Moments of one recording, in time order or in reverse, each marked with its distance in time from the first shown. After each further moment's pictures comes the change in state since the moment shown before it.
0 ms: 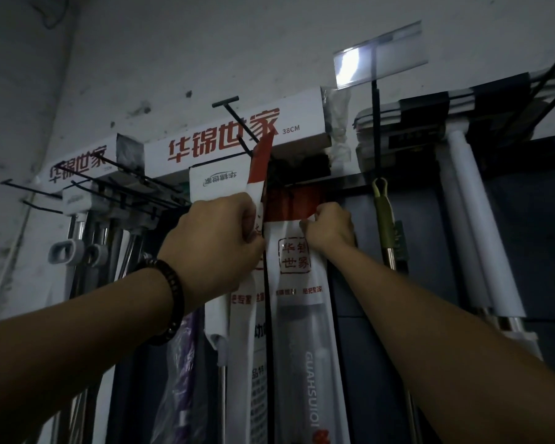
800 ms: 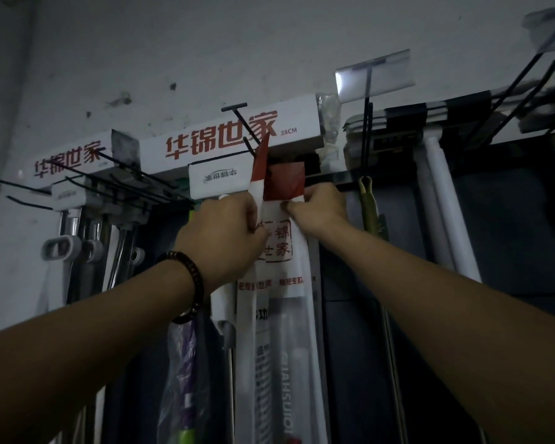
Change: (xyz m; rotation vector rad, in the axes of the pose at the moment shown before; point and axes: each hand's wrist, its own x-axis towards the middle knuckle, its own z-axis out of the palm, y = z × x) left_hand -0.002 -0.001 -0.009 -0.024 -0.019 -0.022; right_hand -0.041 -0.056 -0.038 0.159 -0.041 -0.029
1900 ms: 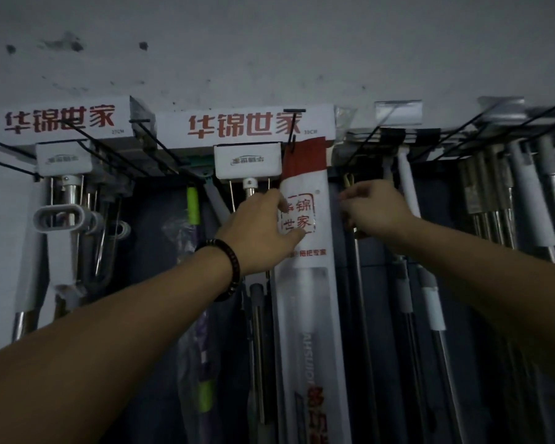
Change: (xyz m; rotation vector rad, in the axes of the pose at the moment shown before) left_hand -0.028 -0.073 -0.037 -0.444 -0.234 0.270; right_hand -0.129 -0.108 -0.048 -0.235 0.100 0.238
